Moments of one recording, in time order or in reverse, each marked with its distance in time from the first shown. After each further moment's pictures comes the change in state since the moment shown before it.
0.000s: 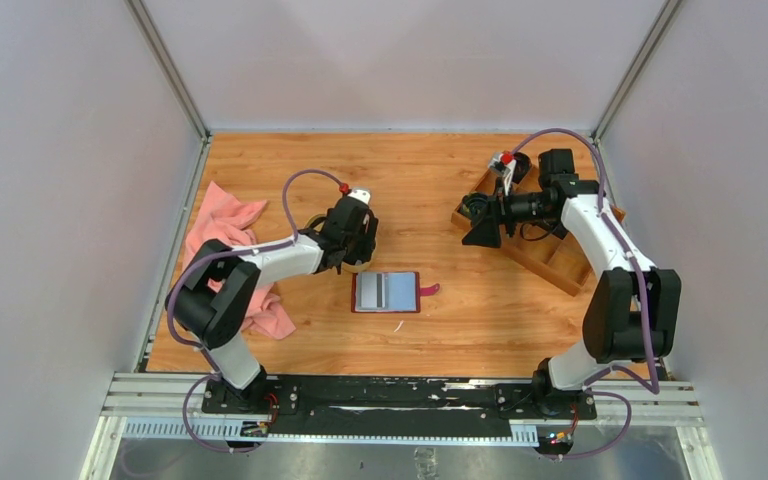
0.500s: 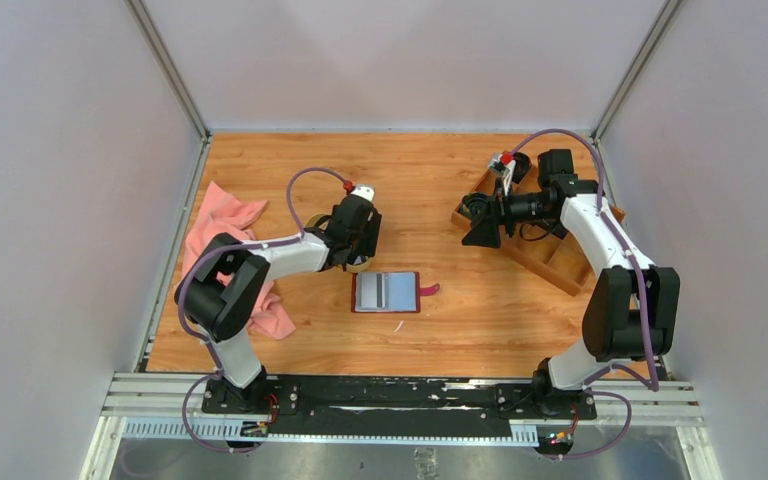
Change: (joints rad) left arm -0.007 0.067 0.033 0.068 -0.014 -0.007; right arm 0.000 0.012 0.000 0.000 0.000 0.000
